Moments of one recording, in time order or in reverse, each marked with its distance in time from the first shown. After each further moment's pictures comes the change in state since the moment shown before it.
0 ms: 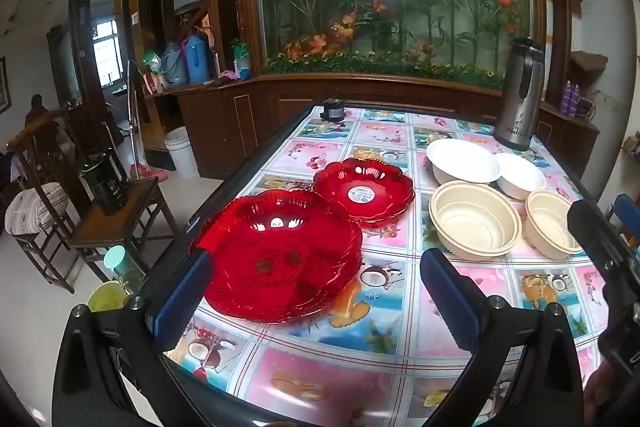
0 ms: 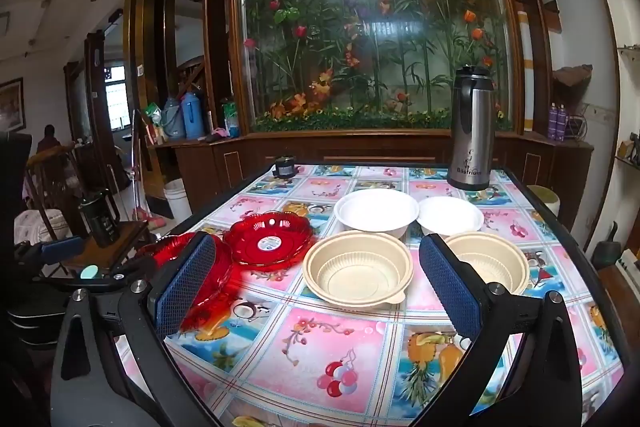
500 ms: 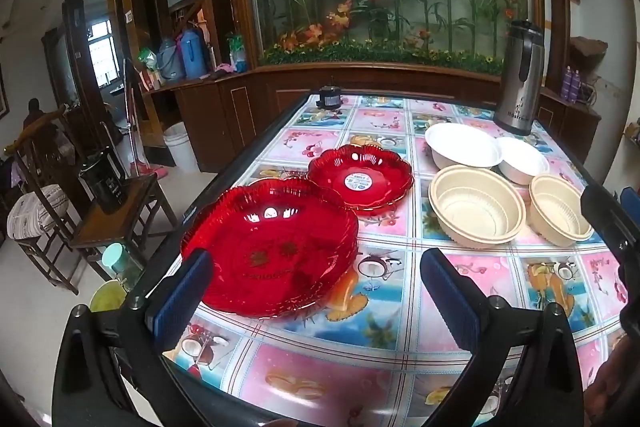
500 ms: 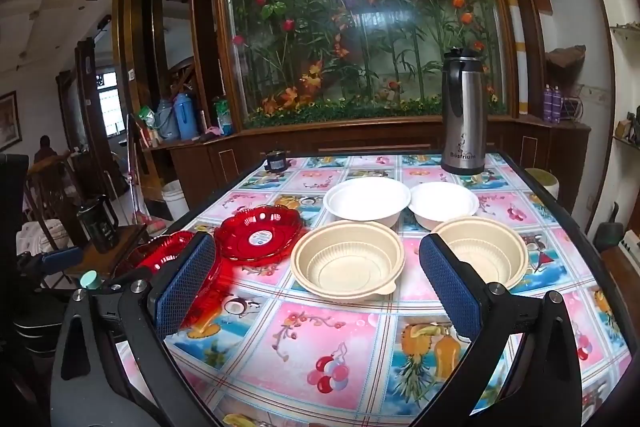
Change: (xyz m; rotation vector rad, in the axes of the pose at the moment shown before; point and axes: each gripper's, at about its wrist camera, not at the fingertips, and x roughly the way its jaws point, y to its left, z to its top) left arm 0.013 -0.011 -0.006 0.032 0.030 0.018; right arm 0.007 -0.026 -0.007 0.087 0.023 0.004
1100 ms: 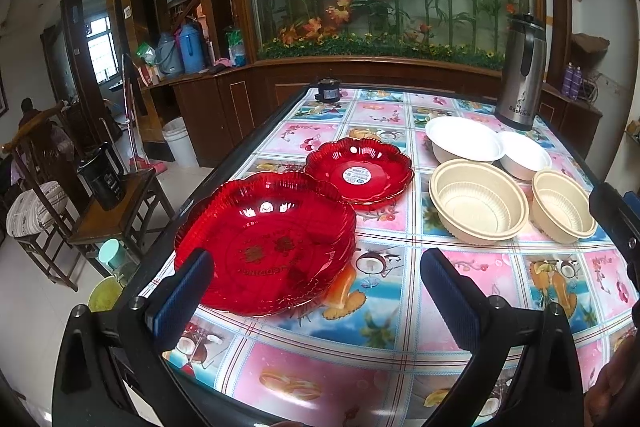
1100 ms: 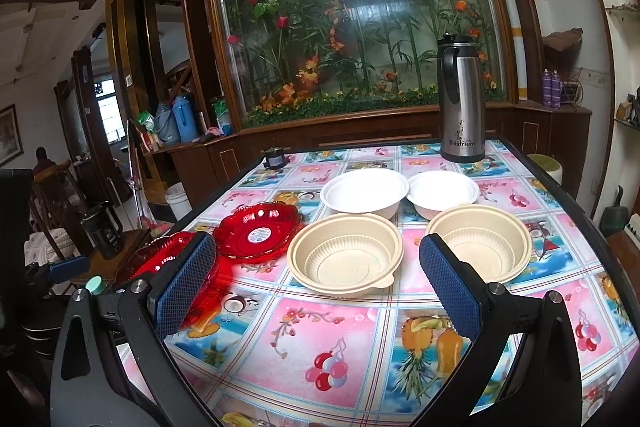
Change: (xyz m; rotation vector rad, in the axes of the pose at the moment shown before) left arm 0.005 -0.005 -0.003 -0.002 0.013 0.003; right arm 0.004 -0.010 -0.003 0.039 0.019 0.014
